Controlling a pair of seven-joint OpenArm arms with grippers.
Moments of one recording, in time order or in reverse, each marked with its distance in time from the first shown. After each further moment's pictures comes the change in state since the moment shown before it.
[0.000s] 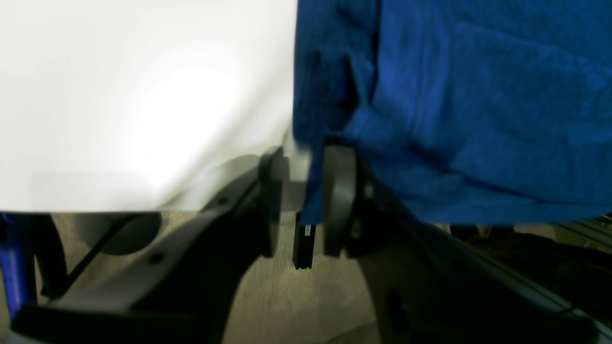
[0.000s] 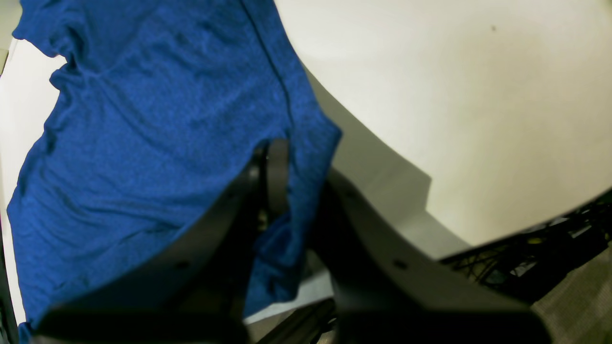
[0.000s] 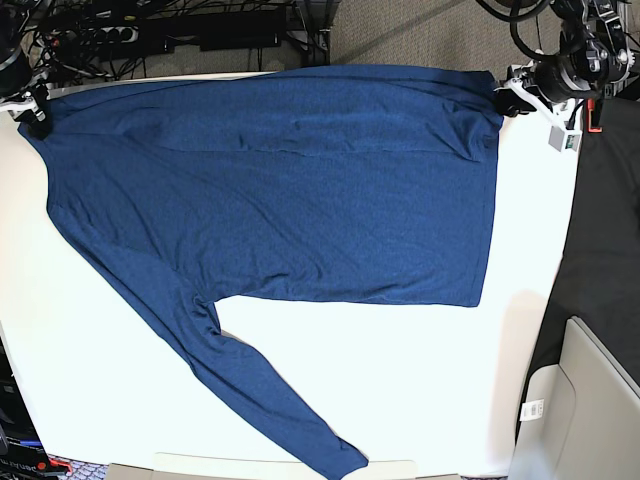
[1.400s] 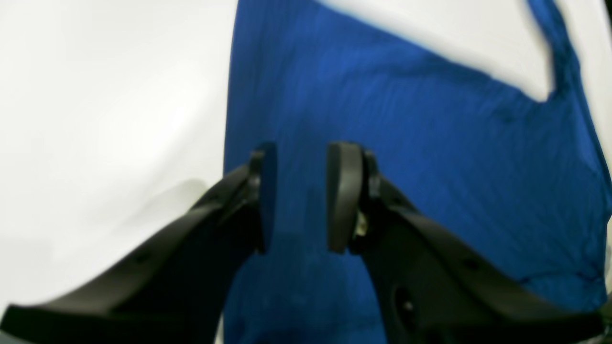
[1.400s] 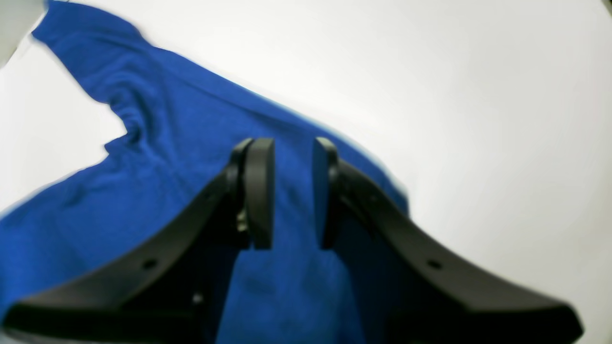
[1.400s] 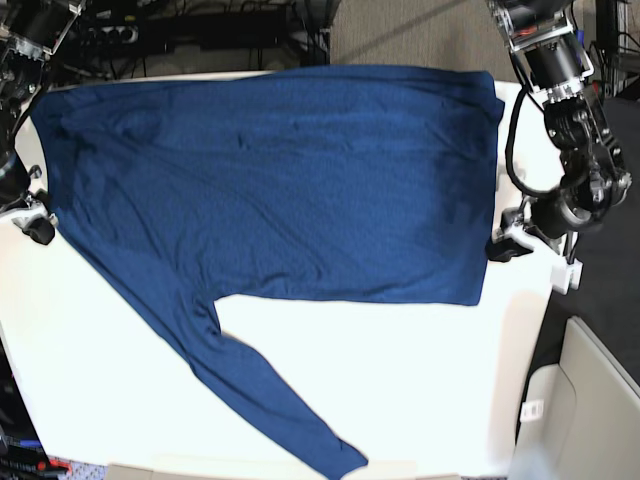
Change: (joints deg) left arm -35.6 -0.1 7.4 -21.6 0.5 0.1 -5.0; right arm 24.3 4.9 -14.4 3.4 -19.2 -7.9 -2.8
